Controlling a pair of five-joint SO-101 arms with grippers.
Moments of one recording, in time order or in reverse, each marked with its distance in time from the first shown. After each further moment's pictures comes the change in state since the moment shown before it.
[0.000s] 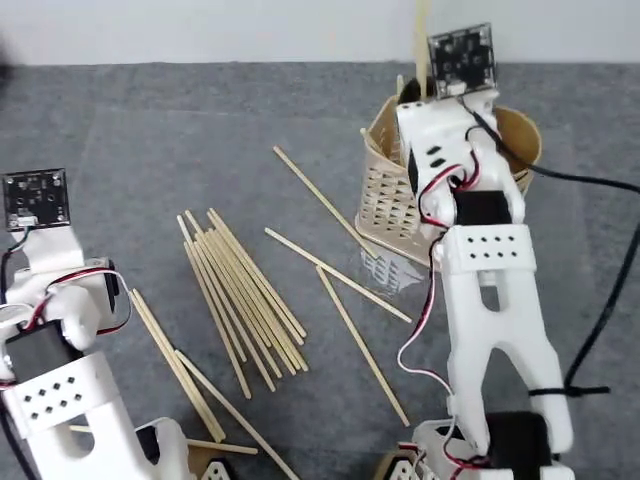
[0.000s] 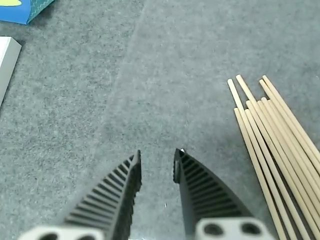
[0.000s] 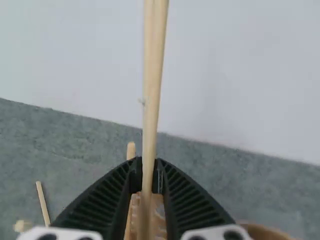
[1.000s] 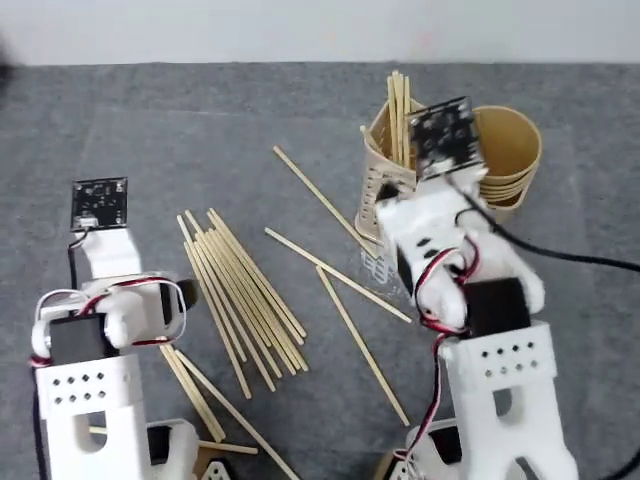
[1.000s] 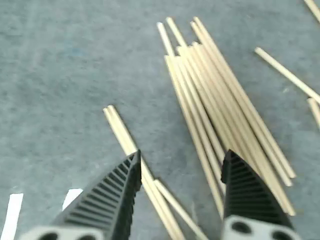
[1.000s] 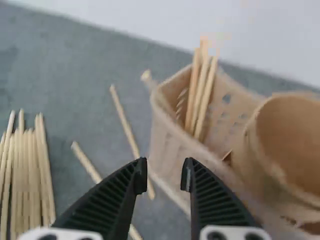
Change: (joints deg) left arm 16.4 0.0 2.2 10.4 12.8; right arm -9.8 -28.2 9.9 38.1 -1.3
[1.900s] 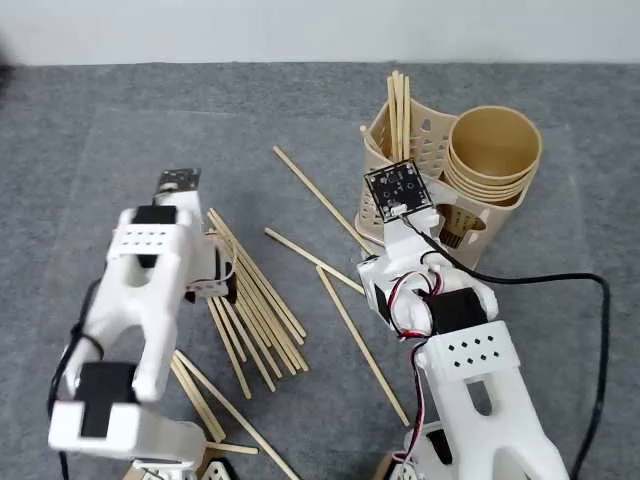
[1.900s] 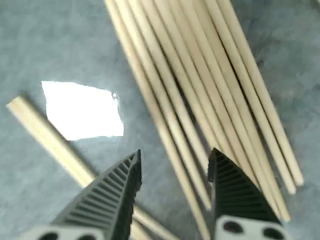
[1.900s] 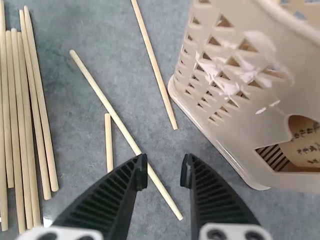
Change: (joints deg) left arm 9.5 55.4 -17.1 -7.3 9.0; right arm -1.7 -0.2 21.3 -6.9 0.0
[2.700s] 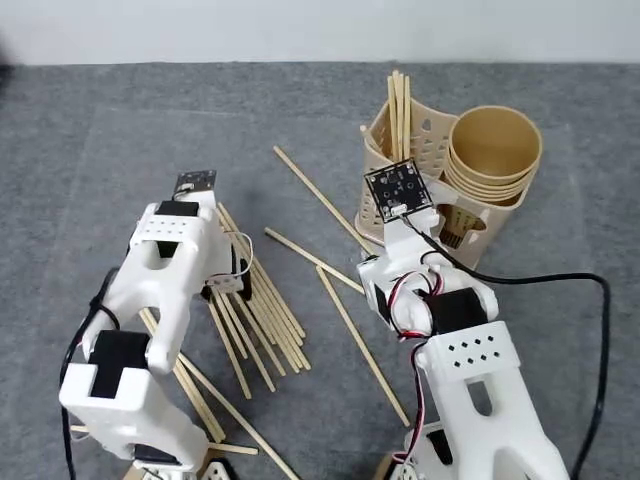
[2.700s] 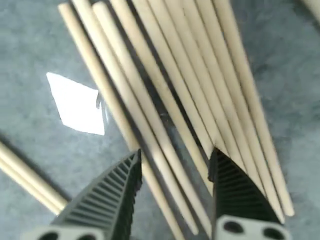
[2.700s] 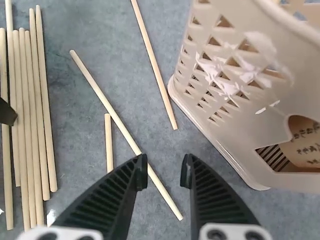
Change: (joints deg) left arm 2.6 9.0 -4.7 -1.4 3.7; right arm 0.0 0.0 0.0 0.0 0.0
